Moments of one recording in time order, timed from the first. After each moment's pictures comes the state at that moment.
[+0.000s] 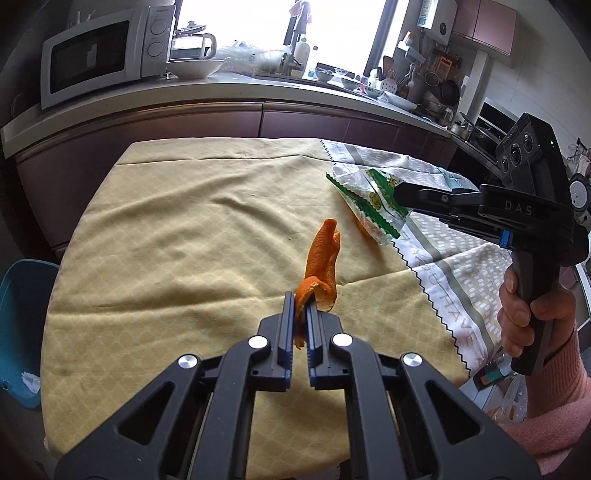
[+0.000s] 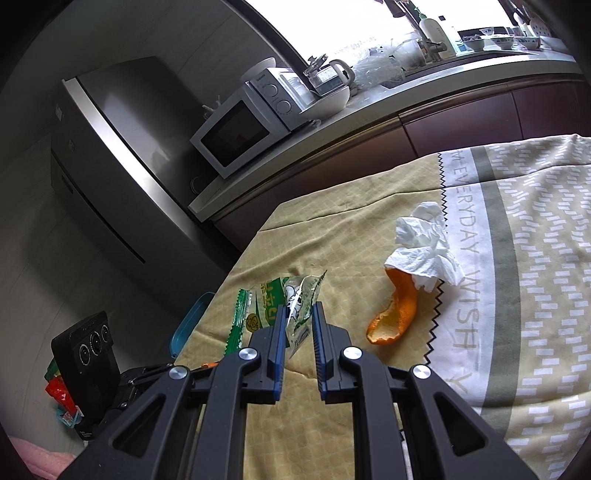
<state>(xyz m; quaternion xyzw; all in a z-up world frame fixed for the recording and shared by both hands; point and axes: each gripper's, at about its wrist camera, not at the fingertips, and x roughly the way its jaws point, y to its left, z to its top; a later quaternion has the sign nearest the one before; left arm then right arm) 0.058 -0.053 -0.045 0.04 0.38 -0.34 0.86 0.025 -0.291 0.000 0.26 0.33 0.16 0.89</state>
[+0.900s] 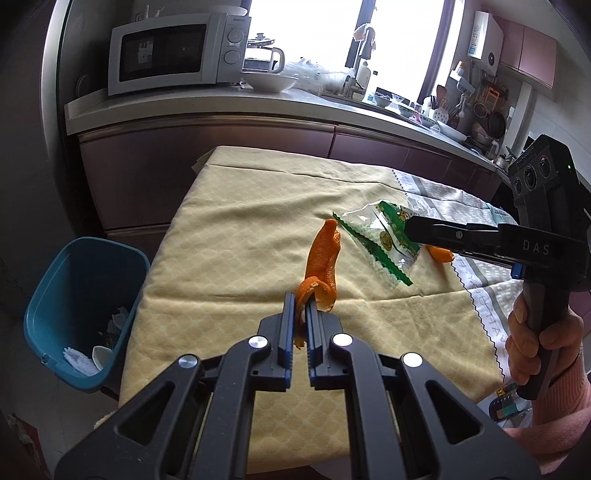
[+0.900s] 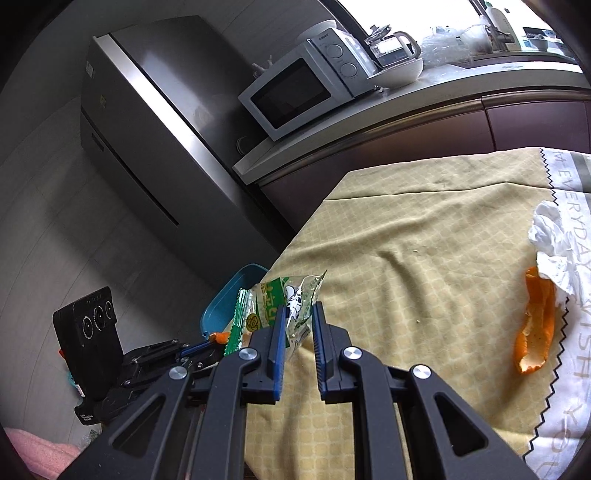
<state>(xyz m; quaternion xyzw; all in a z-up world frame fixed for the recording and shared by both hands) 0.072 0.032 -0.030 0.00 0.37 -0.25 0.89 0.068 -0.205 0.002 0.23 0.36 0.25 0.87</state>
